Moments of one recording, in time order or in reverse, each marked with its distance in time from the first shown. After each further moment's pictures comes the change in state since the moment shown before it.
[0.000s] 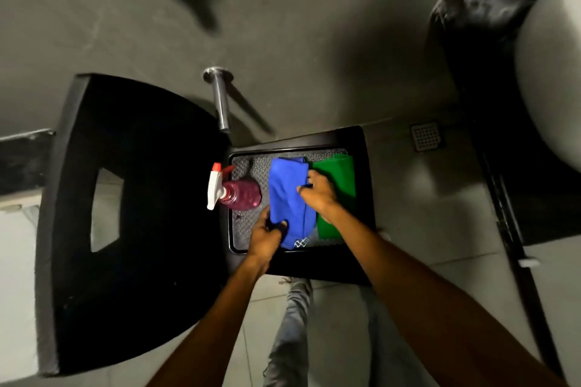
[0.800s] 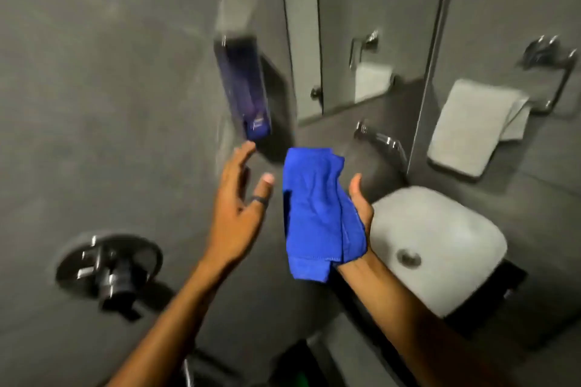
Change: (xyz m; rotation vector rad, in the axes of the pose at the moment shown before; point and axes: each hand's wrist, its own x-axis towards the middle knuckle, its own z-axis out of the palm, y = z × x) left_hand -0.339 0.481 0.074 0.151 -0.187 1.418; right_hand -0.313 -0.279 -0.348 1.397 -0.259 -0.930
